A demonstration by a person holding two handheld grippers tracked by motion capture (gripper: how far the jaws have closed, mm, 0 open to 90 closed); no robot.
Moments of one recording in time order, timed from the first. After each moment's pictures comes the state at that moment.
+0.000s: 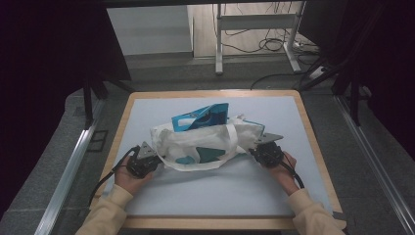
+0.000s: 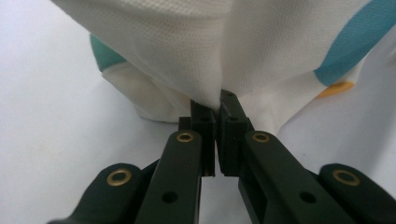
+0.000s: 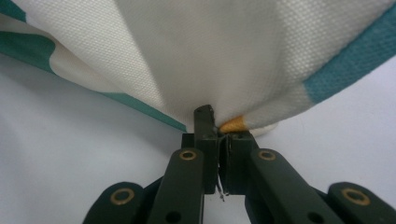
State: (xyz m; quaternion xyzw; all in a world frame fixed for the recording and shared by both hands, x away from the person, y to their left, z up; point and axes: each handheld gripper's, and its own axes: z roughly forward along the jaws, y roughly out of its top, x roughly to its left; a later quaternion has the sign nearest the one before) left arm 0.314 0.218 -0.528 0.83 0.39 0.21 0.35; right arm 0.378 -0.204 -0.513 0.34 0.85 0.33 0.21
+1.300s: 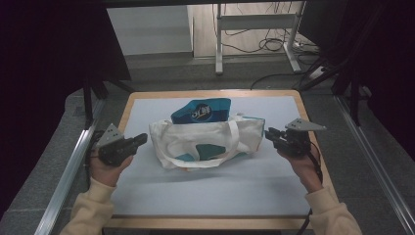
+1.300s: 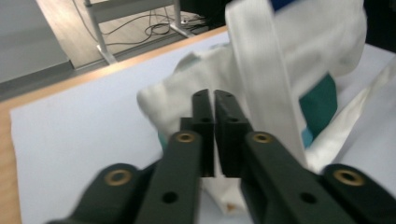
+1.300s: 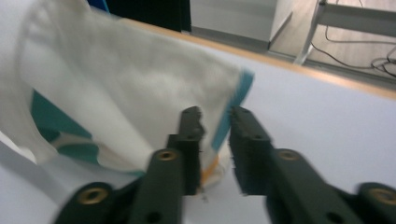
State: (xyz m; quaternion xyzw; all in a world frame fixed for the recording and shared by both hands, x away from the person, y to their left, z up) left arm 0.298 0.258 -0.427 0.75 0.40 0.24 0.48; right arm 0.359 -0.249 -0.423 0.37 0.77 0.47 0.24
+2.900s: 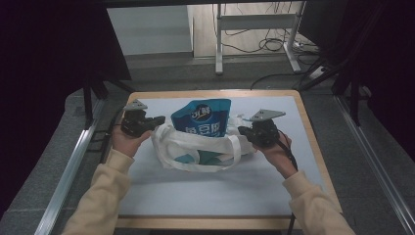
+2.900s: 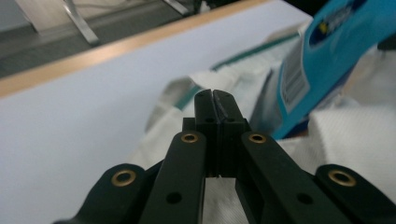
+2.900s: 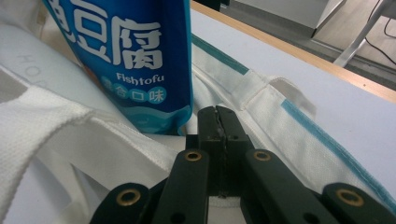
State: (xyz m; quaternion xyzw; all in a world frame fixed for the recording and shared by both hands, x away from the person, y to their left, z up) left arm 0.375 0.223 -0.421 0.78 0.42 0.15 0.44; right arm 0.385 -0.173 -0.424 0.31 0.83 0.42 0.19
